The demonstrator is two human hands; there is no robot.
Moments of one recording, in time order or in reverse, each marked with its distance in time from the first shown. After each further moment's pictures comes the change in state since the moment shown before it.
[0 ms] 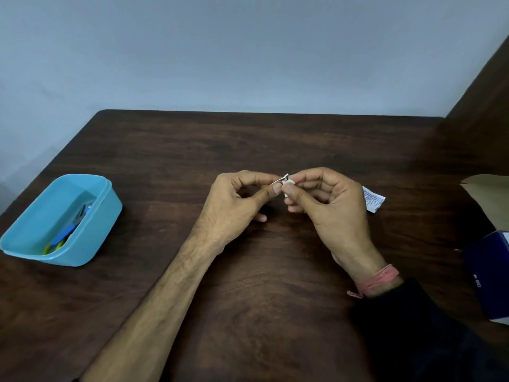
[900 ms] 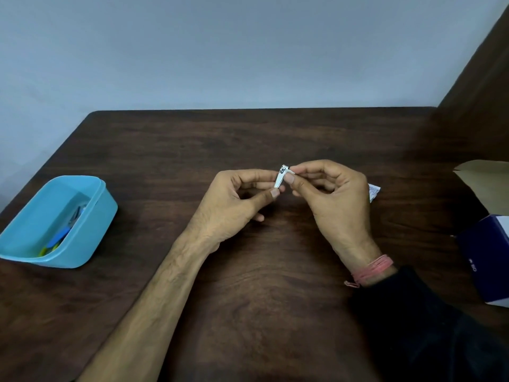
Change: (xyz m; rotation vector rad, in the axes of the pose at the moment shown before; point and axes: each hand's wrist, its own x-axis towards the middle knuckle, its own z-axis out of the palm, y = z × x) left_hand -0.003 0.000 -0.002 0.004 -0.154 -0.008; right_hand 0.000 0.001 -0.005 -0.142 0.121 -0.123
